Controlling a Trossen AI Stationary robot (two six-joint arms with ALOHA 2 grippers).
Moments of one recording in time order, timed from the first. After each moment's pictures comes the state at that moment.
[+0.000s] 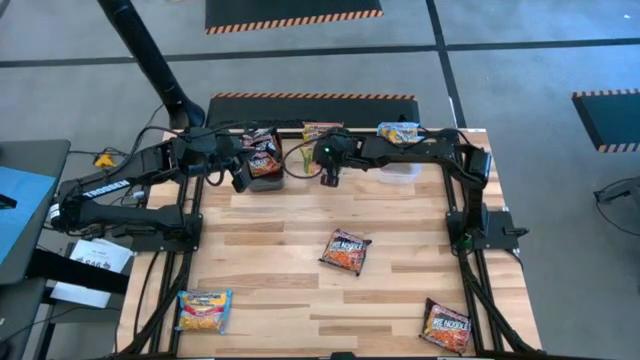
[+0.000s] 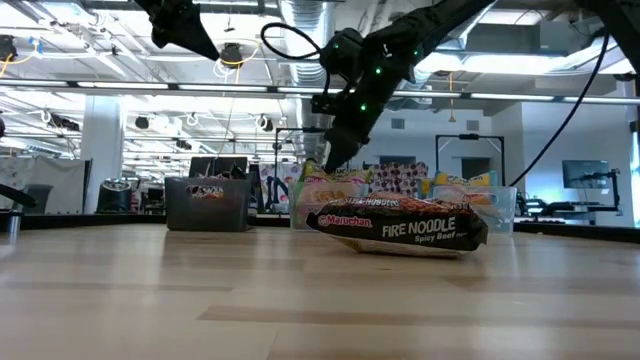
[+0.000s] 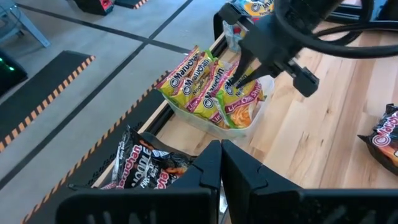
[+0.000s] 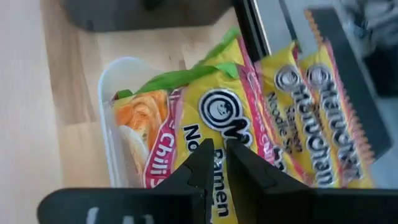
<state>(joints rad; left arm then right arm) 0.33 0.90 1.03 -0.62 -0.32 0.00 -0.34 1.93 1.45 -0.35 0.29 -0.32</state>
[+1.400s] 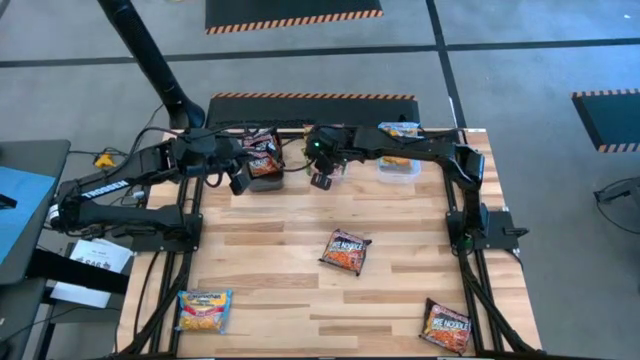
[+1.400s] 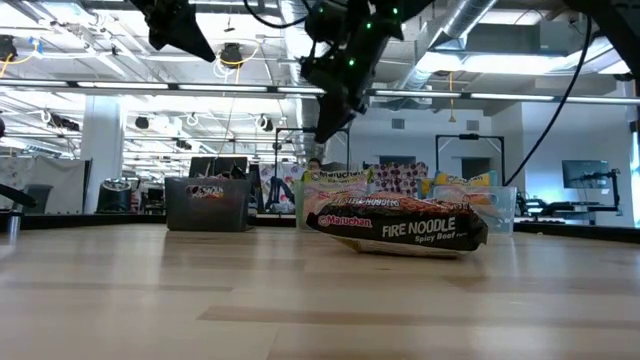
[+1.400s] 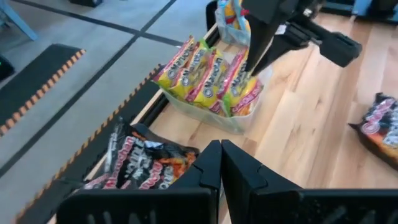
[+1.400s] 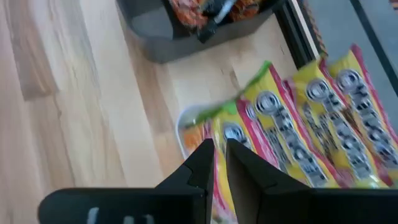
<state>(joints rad) 0.33 0.89 1.02 -0.66 -0.28 -0.01 -0.30 1.98 1.77 -0.76 0.13 -0.05</state>
